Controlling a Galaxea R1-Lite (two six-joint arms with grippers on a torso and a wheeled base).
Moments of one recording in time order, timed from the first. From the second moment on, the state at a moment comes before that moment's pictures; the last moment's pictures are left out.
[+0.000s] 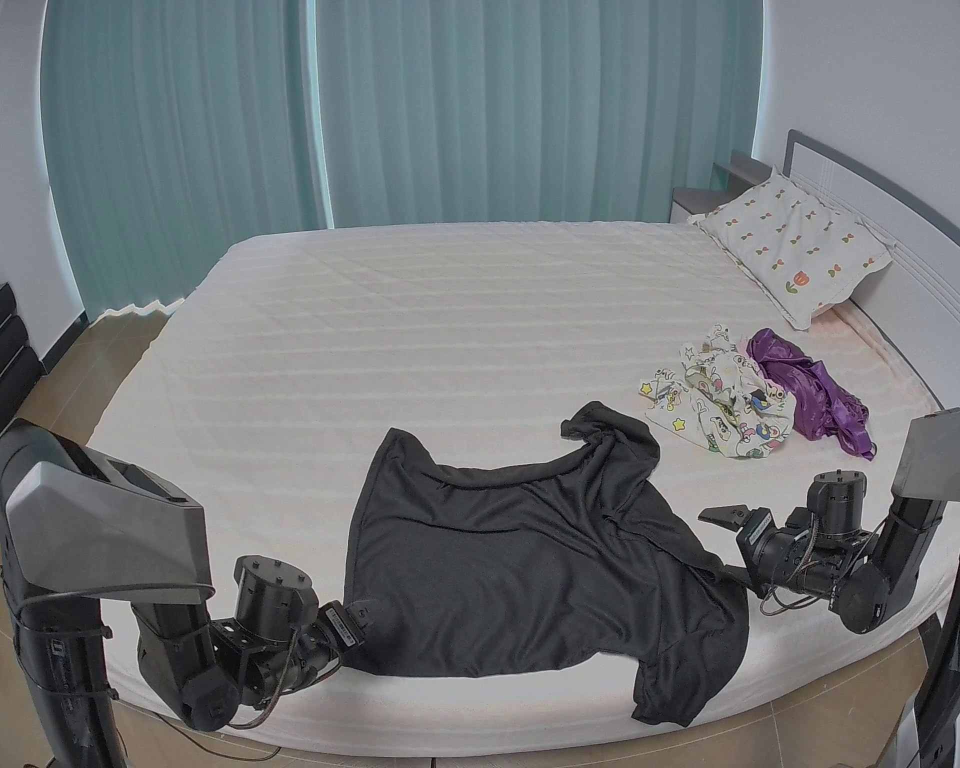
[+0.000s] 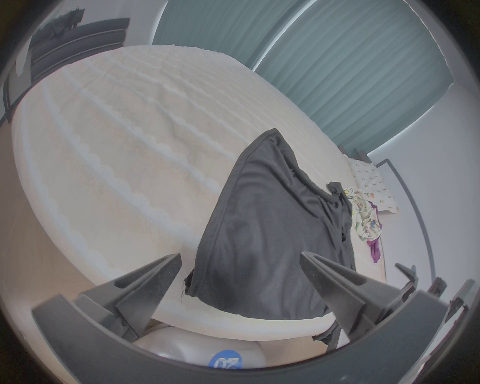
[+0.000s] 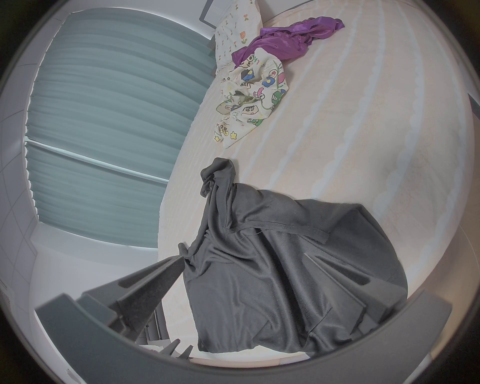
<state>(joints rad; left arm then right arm) -0.47 2.22 -0.27 -1.22 0.15 -0.93 0.11 2.15 -0.37 -1.23 0.24 1.03</state>
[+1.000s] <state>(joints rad) -0.54 2.39 -0.32 -1.22 0.32 -0.80 0.13 2.15 -0.37 -1.24 0.23 1.03</state>
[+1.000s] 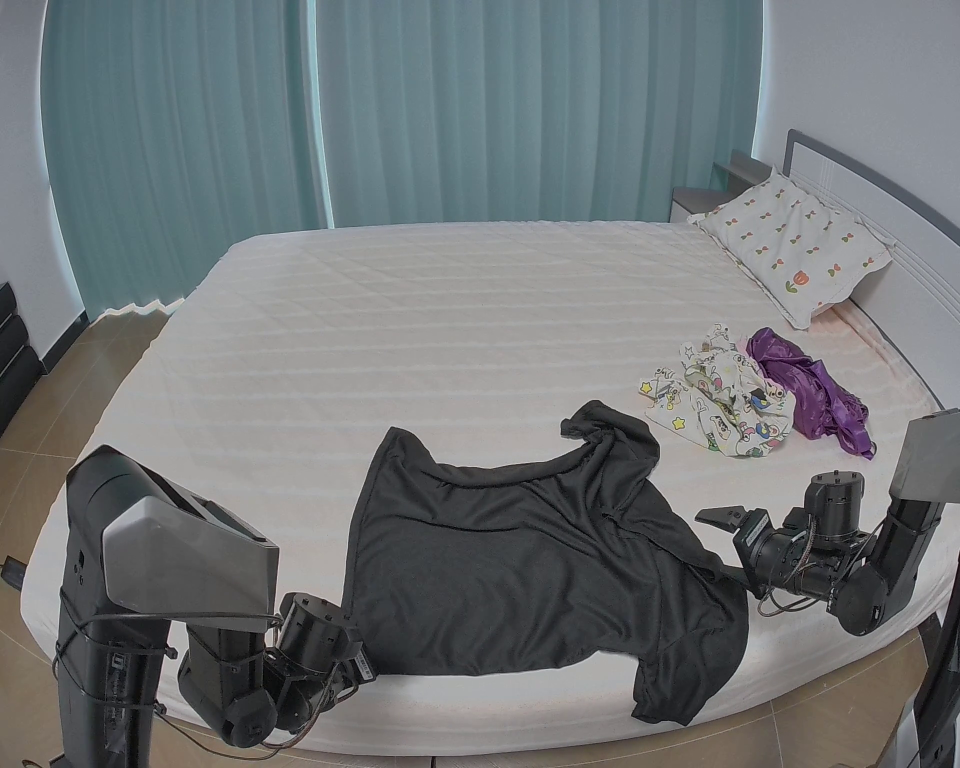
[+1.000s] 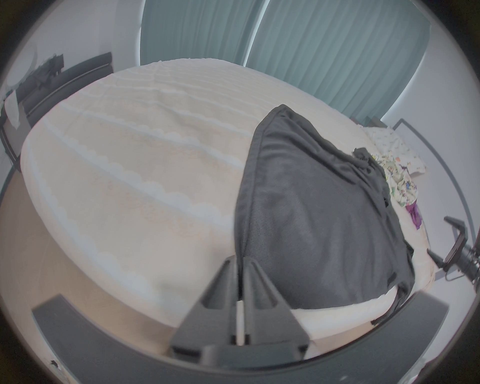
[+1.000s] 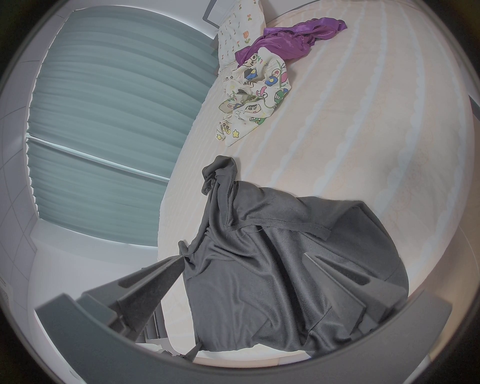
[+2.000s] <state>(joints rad) -0.52 2.27 -0.18 -0.93 0.35 -0.67 0.12 2.15 -0.36 -1.24 0.22 1.02</state>
